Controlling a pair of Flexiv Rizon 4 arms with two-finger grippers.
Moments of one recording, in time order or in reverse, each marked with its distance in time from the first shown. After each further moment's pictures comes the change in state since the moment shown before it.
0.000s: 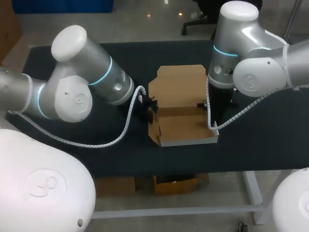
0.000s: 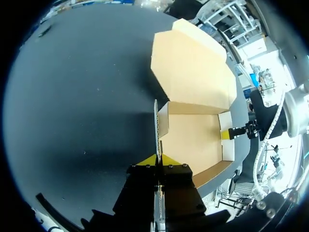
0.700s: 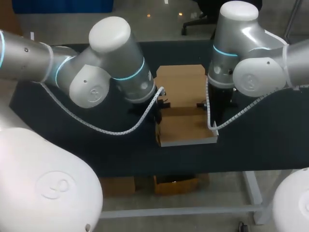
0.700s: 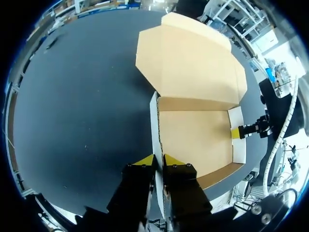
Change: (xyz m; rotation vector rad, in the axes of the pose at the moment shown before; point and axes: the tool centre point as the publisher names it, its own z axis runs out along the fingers) left arm 0.015 0.006 0.006 -0.002 -0.203 0.019; right arm 0.001 0.000 0.000 0.001 0.001 -0.001
